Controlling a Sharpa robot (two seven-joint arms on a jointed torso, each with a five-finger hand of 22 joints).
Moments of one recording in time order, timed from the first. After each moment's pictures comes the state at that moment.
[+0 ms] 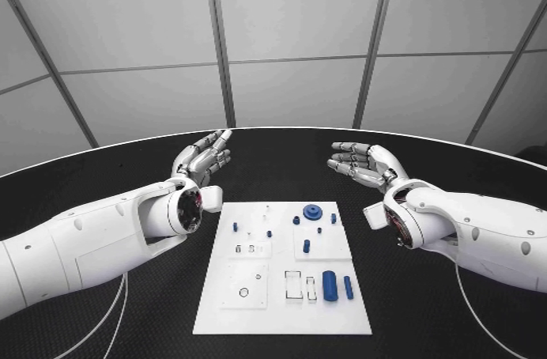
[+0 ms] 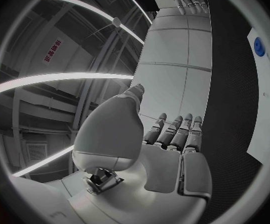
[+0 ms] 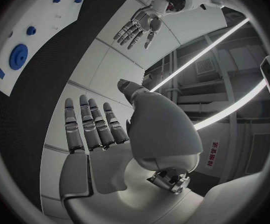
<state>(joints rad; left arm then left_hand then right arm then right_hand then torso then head) 1.23 -0.72 -0.05 1.36 0.25 -0.43 0.47 1.34 -0.05 0.17 0.29 0.19 0.37 0.15 0.12 0.08 0.37 0.28 0.06 0.05 0.39 0.26 0.10 0.07 0.08 0.28 0.30 0.09 0.06 1.22 -0.82 -0.07 1.42 -0.41 -0.54 0.33 1.30 -0.09 0.36 0.09 0.30 0.59 0.17 0.12 0.14 0.73 0.22 0.08 0.06 0.75 0.19 0.12 0.09 0.15 0.60 0.29 0.10 0.07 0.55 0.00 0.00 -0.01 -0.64</state>
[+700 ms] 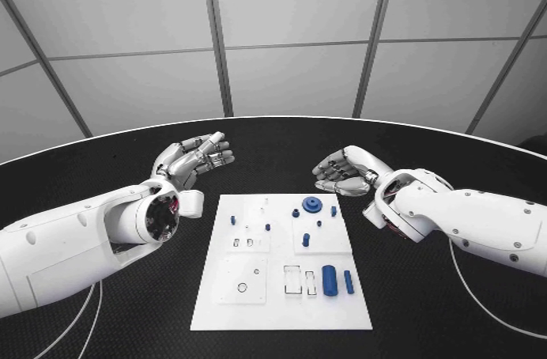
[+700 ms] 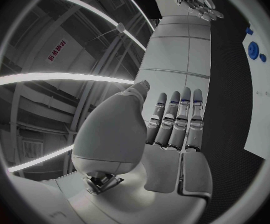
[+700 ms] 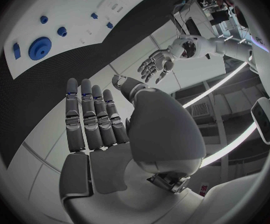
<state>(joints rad) 1.24 -0.84 -0.05 1.48 0.19 -0.34 0.46 1.43 -0.10 0.23 0.26 0.19 0.80 0.20 0.27 0.16 0.92 0.21 0.13 0.07 0.86 0.17 0.29 0.17 0.16 0.72 0.29 0.33 0.16 1.24 -0.82 -0.06 1.43 -0.97 -0.44 0.14 1.36 -0.16 0.48 0.02 0.28 0.92 0.20 0.20 0.18 1.12 0.15 0.08 0.07 1.13 0.10 0.22 0.16 0.16 1.01 0.21 0.24 0.11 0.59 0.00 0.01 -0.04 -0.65</state>
